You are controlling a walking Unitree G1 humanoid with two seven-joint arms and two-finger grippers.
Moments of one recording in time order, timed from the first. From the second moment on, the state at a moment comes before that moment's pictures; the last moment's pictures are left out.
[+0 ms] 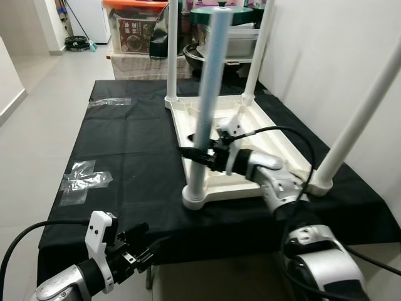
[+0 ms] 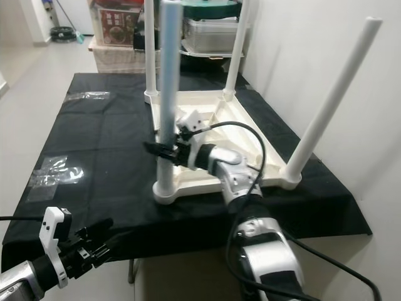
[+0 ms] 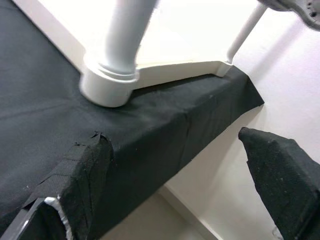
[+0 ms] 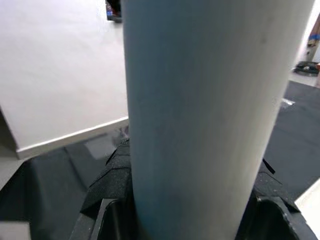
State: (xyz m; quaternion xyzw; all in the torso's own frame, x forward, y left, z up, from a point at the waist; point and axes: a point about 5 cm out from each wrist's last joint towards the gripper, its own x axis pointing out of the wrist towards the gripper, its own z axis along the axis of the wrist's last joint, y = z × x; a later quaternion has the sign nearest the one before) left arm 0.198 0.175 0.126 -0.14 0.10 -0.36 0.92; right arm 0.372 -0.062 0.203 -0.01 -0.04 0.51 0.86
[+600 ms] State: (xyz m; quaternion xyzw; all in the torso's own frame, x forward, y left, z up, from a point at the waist) left arm 0.198 0.172 0.123 -0.15 0.10 -0.37 0.91; right arm 0.358 -0.129 0.158 0.01 -0.01 -0.09 1.00
